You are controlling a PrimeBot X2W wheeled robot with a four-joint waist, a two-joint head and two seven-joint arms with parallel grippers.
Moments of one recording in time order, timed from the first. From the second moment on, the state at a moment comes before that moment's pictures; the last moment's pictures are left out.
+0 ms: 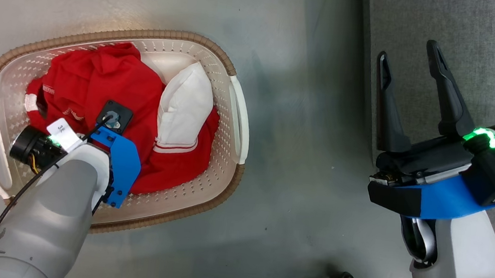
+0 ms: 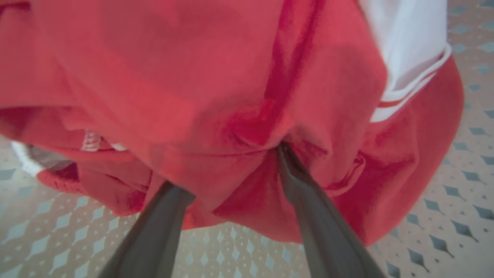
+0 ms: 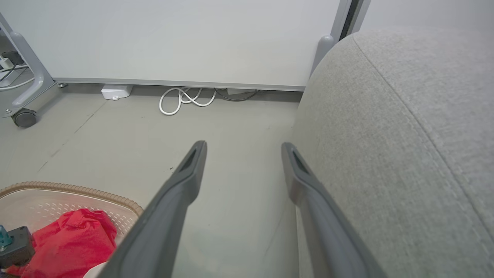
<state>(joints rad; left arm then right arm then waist) -0.86 0.16 -0.56 1.29 -0.15 -0.09 0.17 -0.46 -0.05 0.12 0.04 0.06 0.13 -0.26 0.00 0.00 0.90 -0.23</state>
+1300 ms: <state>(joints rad) -0.75 0.06 -0.69 1.22 -0.35 -0.13 -0.21 -0.35 -0.08 0.13 0.11 0.04 0.13 -0.26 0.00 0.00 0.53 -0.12</state>
